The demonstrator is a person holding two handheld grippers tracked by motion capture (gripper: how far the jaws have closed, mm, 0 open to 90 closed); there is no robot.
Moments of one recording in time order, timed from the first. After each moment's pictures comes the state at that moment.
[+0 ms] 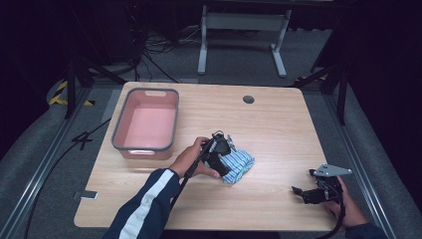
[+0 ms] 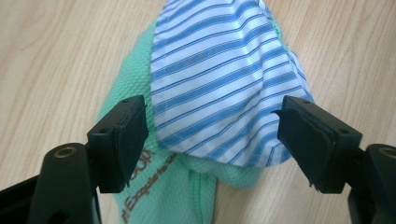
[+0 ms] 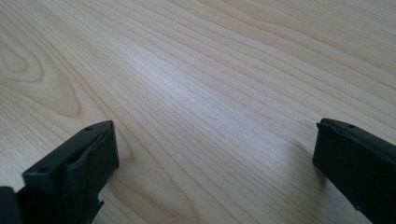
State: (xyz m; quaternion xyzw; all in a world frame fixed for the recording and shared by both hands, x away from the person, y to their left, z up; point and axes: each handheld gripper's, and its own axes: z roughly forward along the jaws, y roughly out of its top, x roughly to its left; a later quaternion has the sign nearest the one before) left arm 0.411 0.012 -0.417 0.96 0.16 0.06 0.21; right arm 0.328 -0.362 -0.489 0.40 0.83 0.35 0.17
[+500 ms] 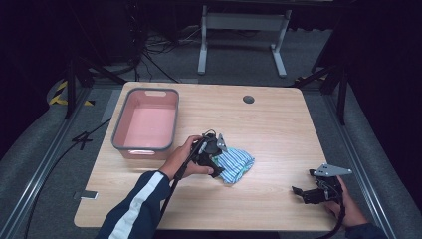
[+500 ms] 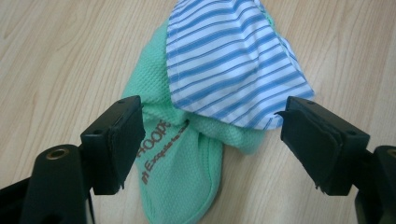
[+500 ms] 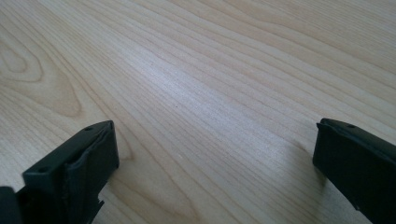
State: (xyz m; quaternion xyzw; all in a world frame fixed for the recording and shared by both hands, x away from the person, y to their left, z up) left arm 0.399 0.038 -0.405 0.96 0.14 0.09 0.24; right arm 0.328 -0.362 -0.489 0.40 0.83 0.35 0.17
